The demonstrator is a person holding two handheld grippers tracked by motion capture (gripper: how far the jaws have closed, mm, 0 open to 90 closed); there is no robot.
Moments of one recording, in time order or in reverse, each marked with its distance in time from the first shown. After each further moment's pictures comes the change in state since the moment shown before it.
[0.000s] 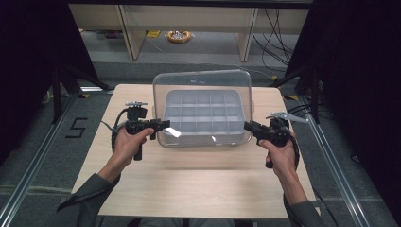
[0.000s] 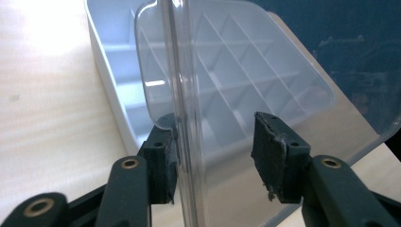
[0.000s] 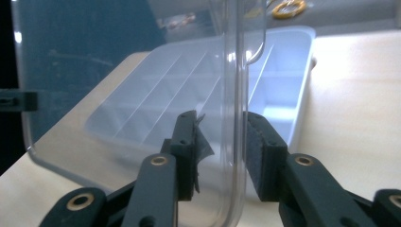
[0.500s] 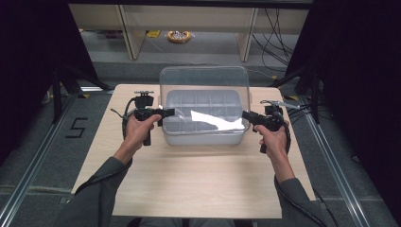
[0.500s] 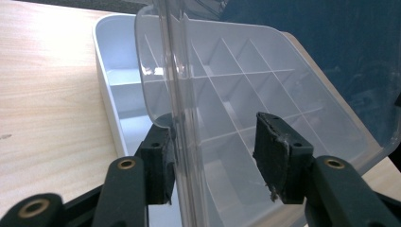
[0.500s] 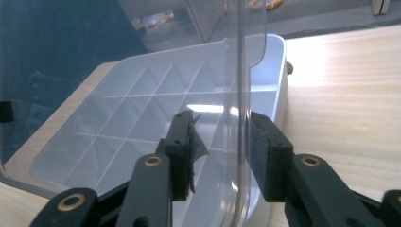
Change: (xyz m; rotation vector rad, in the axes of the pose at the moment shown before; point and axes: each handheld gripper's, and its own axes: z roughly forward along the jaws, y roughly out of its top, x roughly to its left) left arm 0.018 0.024 0.040 -0.017 0.021 -0.054; right arm -0.027 0.018 0.047 0.027 -0.069 0.086
